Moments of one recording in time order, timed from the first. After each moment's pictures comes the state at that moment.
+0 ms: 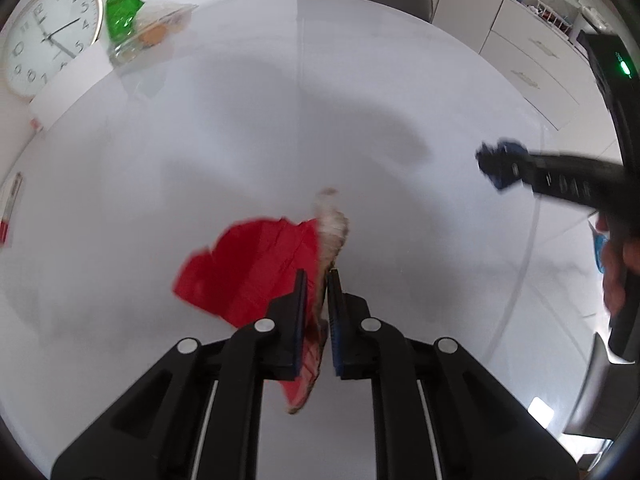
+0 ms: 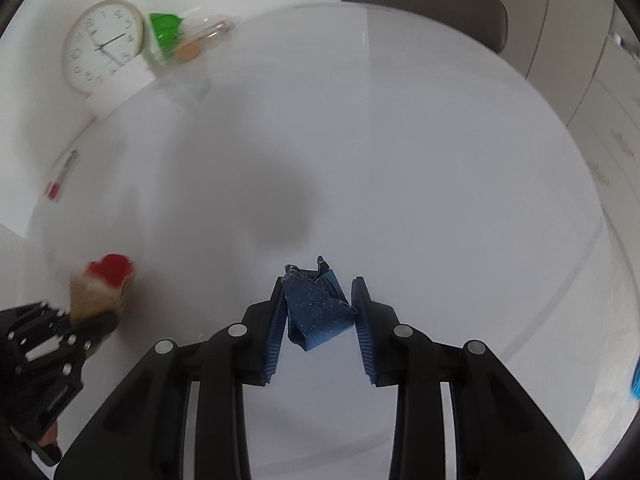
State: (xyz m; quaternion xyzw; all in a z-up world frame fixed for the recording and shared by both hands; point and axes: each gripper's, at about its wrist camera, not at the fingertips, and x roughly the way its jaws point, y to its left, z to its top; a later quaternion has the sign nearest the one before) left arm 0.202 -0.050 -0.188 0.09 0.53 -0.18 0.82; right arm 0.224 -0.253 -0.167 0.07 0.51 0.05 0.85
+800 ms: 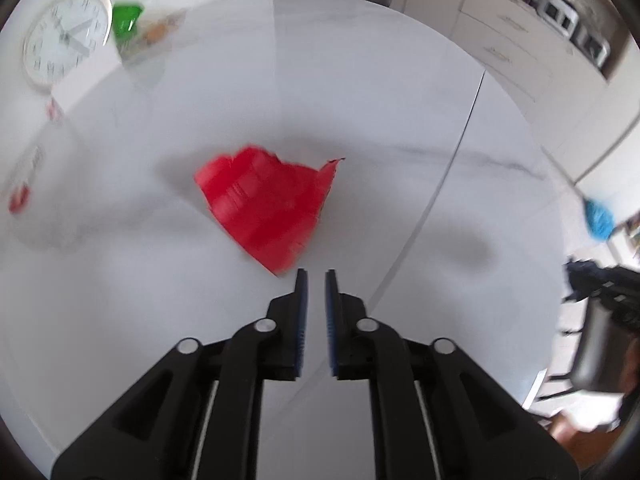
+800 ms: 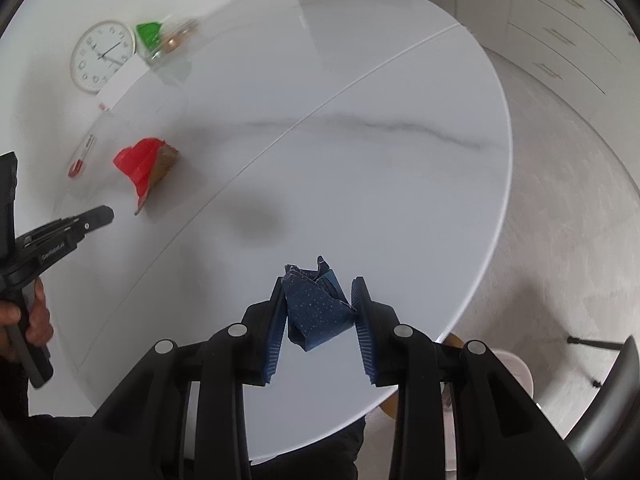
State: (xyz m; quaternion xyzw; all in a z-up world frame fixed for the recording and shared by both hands) left arm 0.079 -0.030 -0.164 0.14 0.52 -0.20 0.82; right arm -0.036 -0.292 -0.165 0.18 0.53 -0.03 0.83
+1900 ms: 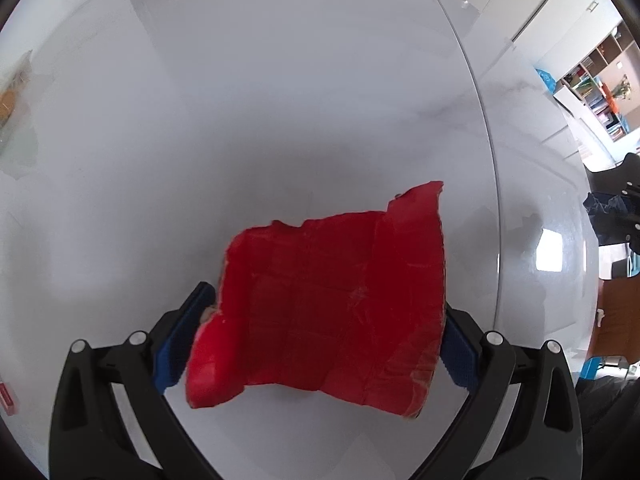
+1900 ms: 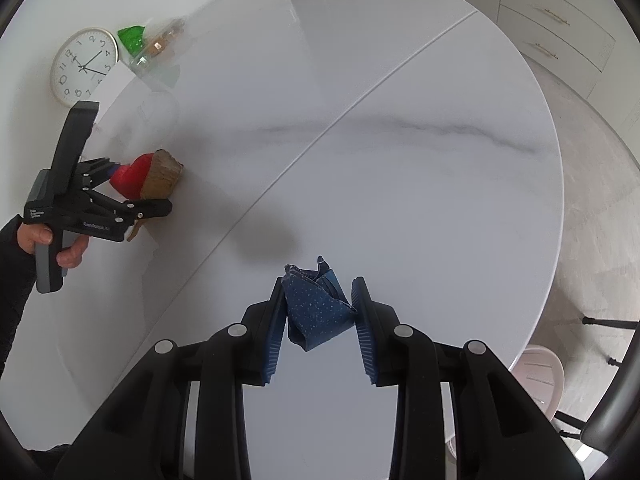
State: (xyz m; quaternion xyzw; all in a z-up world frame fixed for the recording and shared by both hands) left arm 0.222 -0.056 -0.236 0.27 0.56 -0.38 0.68; right arm 0.014 -0.259 -0.180 0.20 0.54 -0.04 0.82
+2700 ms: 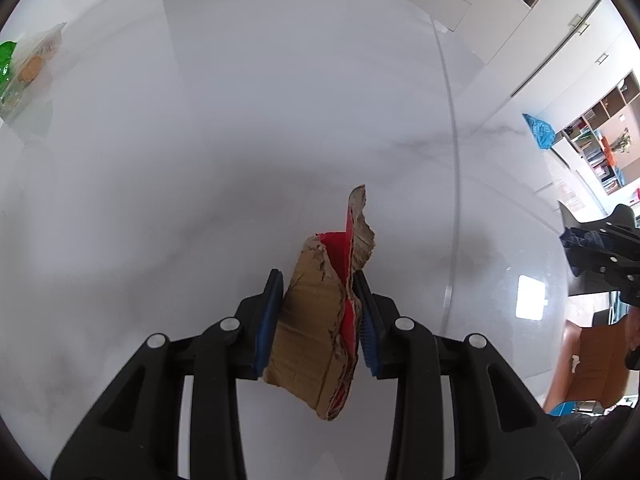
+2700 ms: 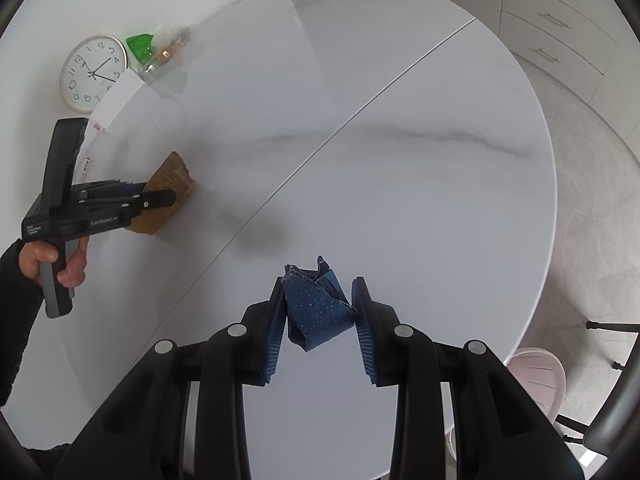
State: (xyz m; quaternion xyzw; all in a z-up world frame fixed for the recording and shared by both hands) left arm 0.209 -0.034 -0.203 0.19 0.56 -0.37 0.72; right arm -0.010 -0.270 -0.165 0.21 0.52 -0.04 0.82
